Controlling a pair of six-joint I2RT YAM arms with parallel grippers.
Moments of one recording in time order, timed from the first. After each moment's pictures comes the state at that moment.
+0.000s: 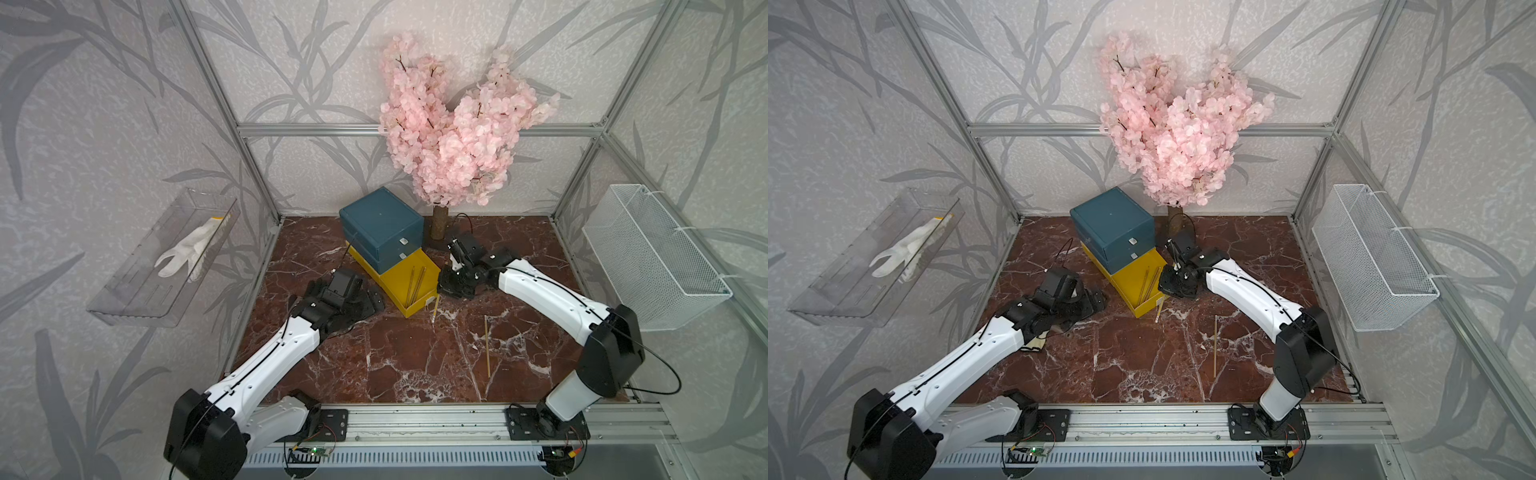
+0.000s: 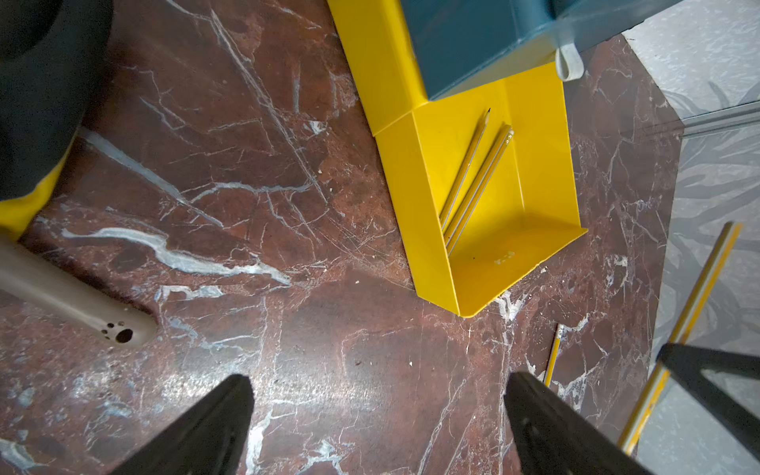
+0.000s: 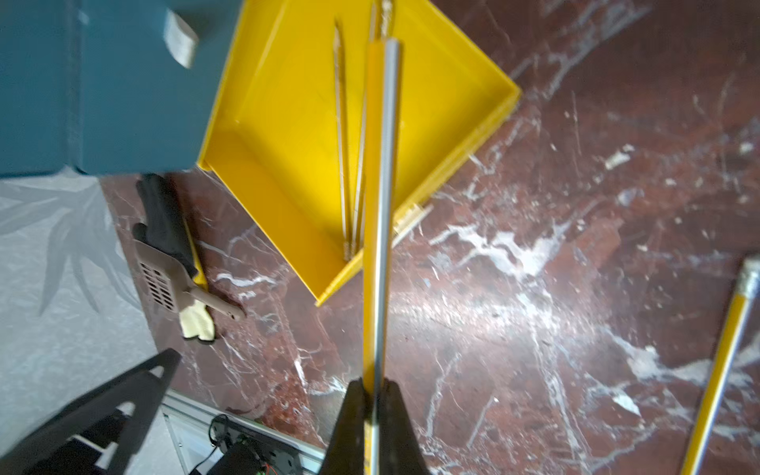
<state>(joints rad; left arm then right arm) -0.48 1.12 0.84 -0.64 0.01 -0.89 0.62 1.68 1.46 -0.86 -0.21 0.90</state>
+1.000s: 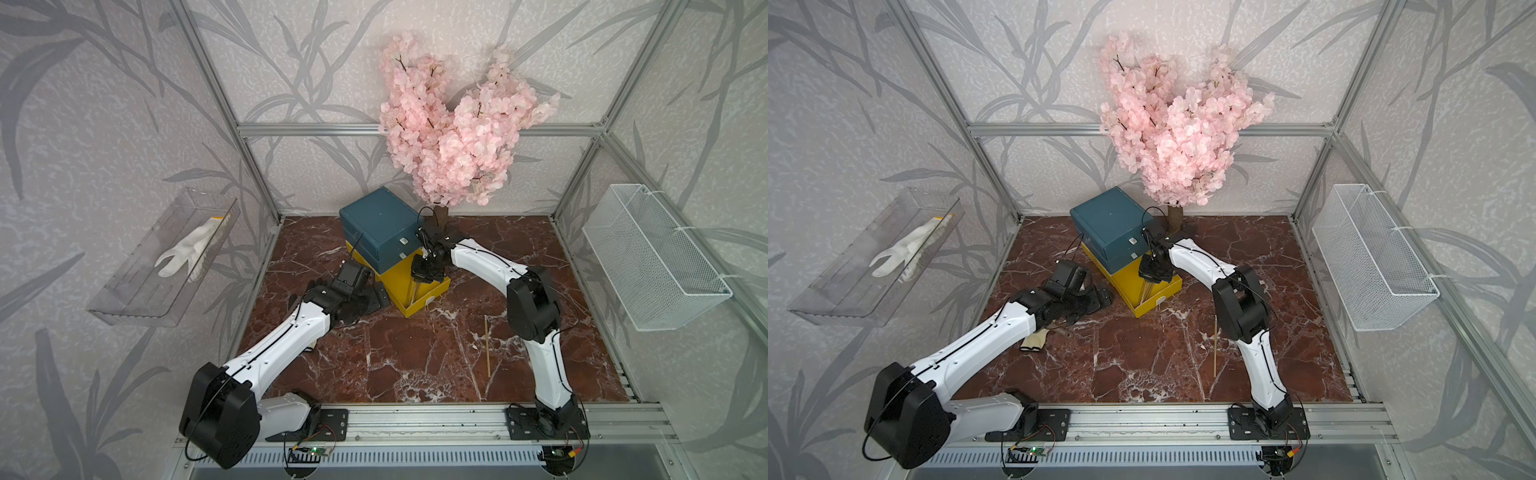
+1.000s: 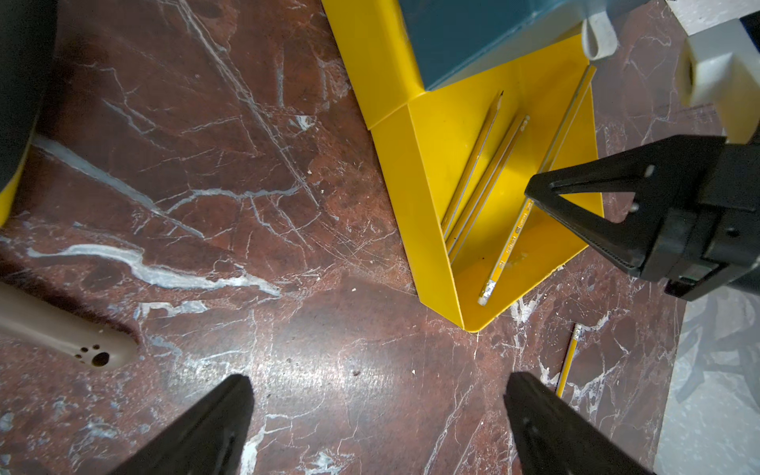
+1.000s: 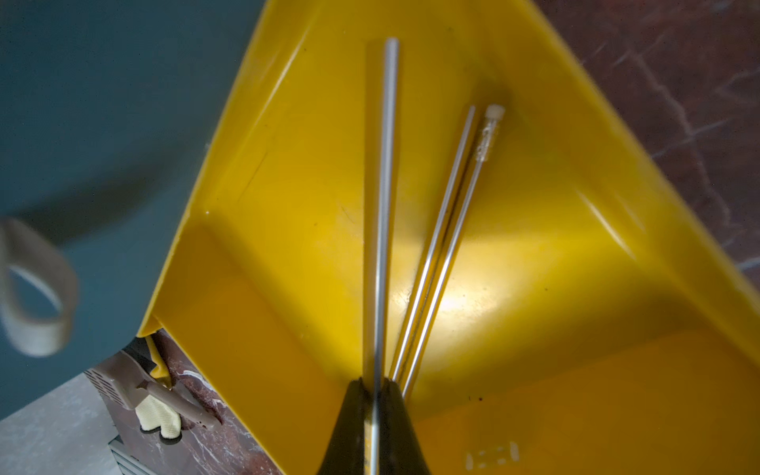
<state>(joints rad) -0.48 1.26 0.91 -0.64 0.04 -0.86 0.60 2.18 1.84 -0.85 -0.24 0.80</state>
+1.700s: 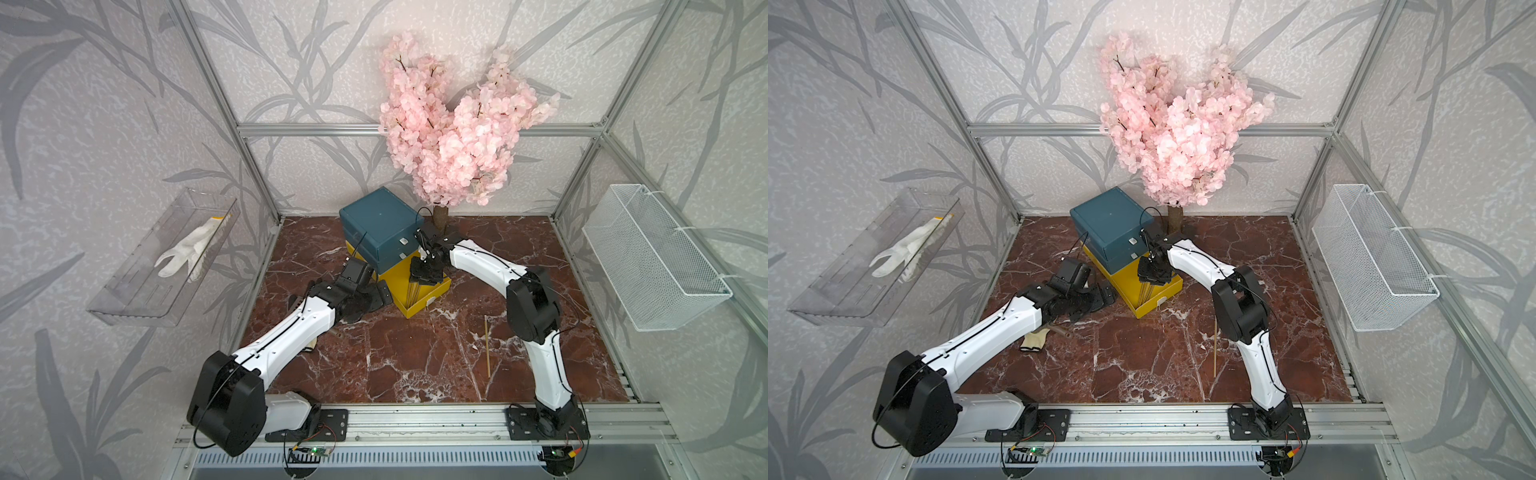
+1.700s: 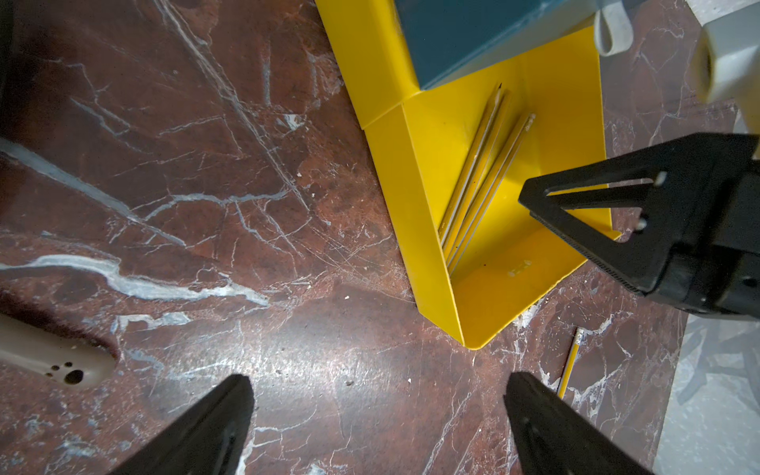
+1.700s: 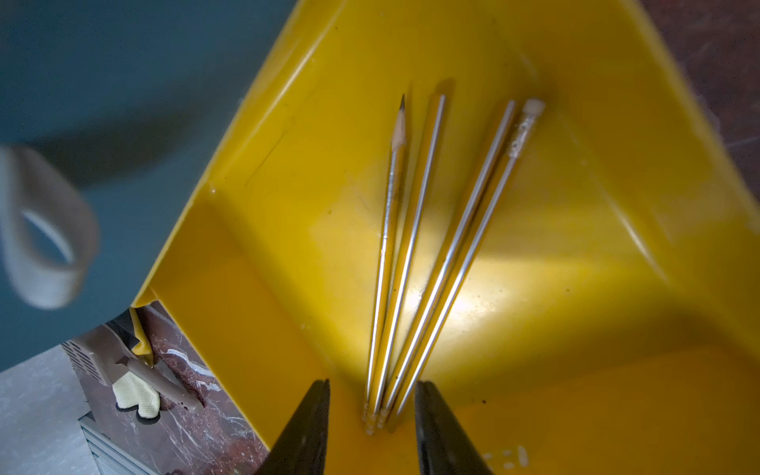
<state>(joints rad) -0.48 1.31 0.93 -0.62 0.05 -0.86 0.62 2.17 1.84 -0.85 -0.24 0.72</state>
